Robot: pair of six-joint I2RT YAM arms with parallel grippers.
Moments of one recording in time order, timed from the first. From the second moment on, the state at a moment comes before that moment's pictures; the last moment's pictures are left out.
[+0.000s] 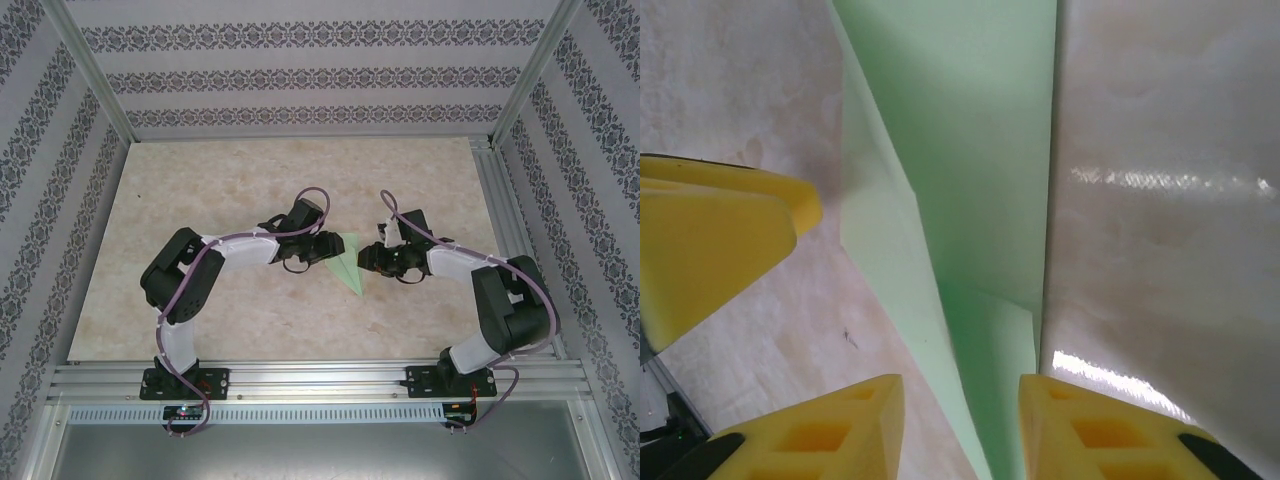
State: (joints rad) left arm -0.69 1.91 1.15 -0.12 0.33 -0.93; right arm 0.29 1.56 0.70 -0.19 -0.60 0.48
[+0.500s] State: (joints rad) left arm -0.69 1.93 1.18 -0.12 0.33 -0.93; right arm 0.29 1.66 0.77 -0.17 -0.62 0.47
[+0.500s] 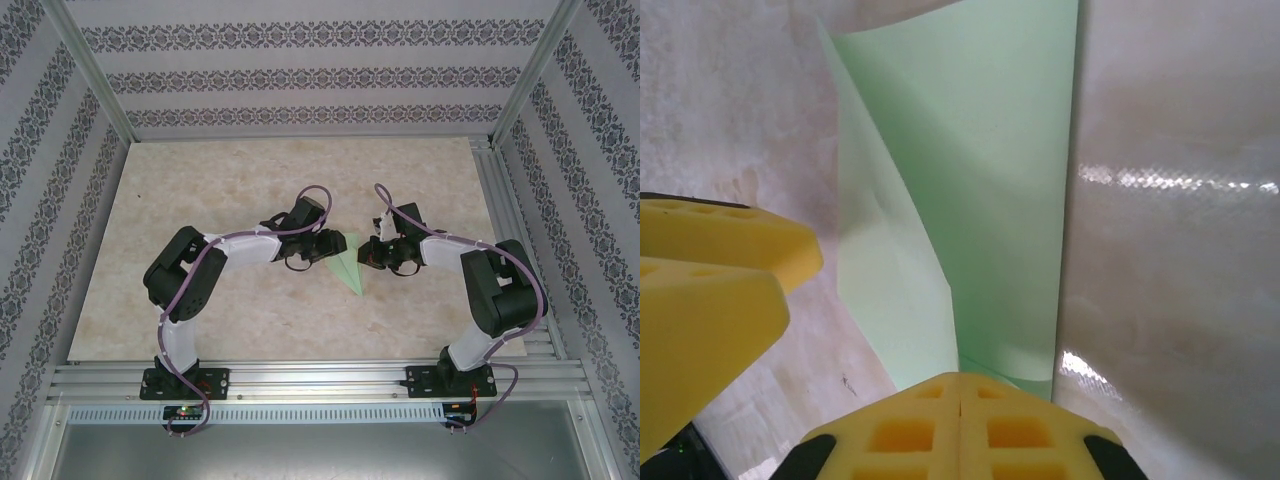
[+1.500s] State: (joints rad) left arm -0.70 2.05 1.28 -0.12 0.35 -0.95; right arm 0.28 1.66 0.78 -0.19 -0.59 0.45
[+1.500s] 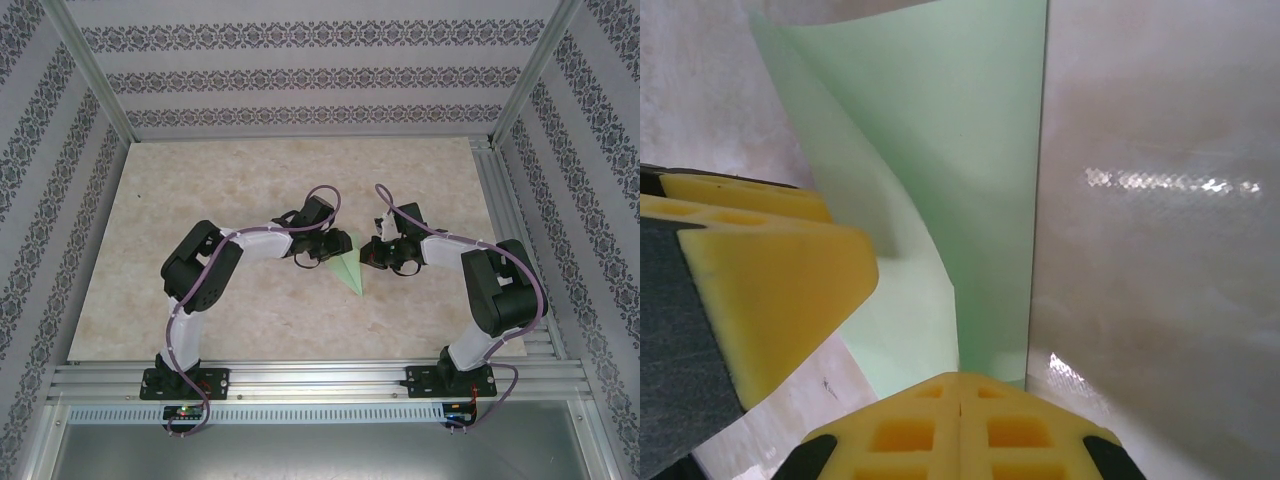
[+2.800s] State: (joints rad) left arm -0.70 1.70 1.41 -0.14 0.39 -0.90; right arm 0.06 1.01 0.49 0.13 -0.94 0.85
